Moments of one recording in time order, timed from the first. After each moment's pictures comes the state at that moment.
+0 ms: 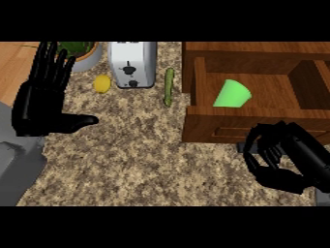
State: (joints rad) left arm -0.39 0.53 -0.32 -1.46 0.86 0.29 -0.32; right arm -0.08 -0.34 0.13 -1.87 0.43 0.33 -0.06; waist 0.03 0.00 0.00
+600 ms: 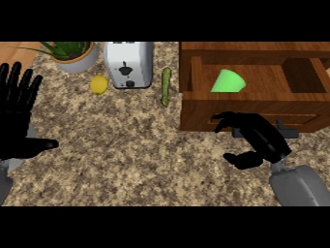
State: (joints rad) left arm -0.18 0.59 -0.17 -1.50 0.86 0.09 -0.36; right arm -0.24 -0.27 0.23 -1.42 0.74 0.15 -0.21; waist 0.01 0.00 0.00
